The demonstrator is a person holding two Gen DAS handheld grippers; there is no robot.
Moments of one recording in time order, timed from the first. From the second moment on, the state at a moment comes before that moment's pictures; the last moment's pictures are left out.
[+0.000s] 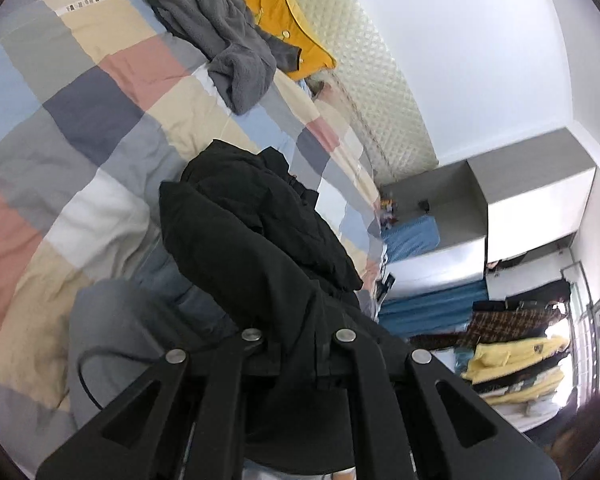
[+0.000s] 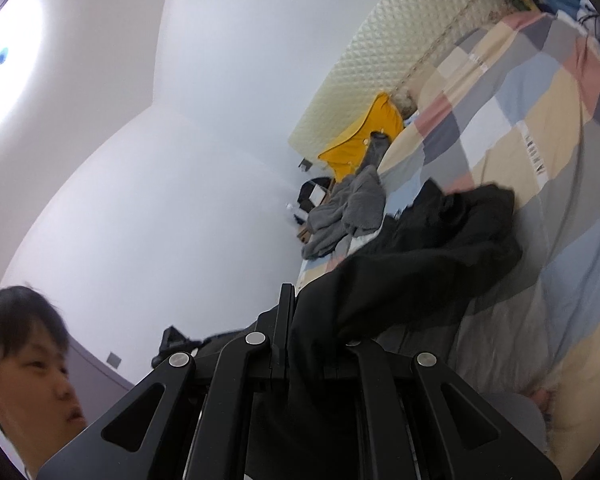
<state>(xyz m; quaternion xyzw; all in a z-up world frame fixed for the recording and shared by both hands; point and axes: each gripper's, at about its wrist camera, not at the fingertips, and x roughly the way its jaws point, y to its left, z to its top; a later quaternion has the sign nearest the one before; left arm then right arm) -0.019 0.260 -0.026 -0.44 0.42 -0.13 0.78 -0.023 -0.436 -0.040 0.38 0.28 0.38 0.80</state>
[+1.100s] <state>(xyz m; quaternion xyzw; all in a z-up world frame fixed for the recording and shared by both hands) 0.199 0.269 -0.037 -0.42 0.47 -0.06 0.77 0.250 -0.437 -0.081 0.49 0.39 0.21 0.75</state>
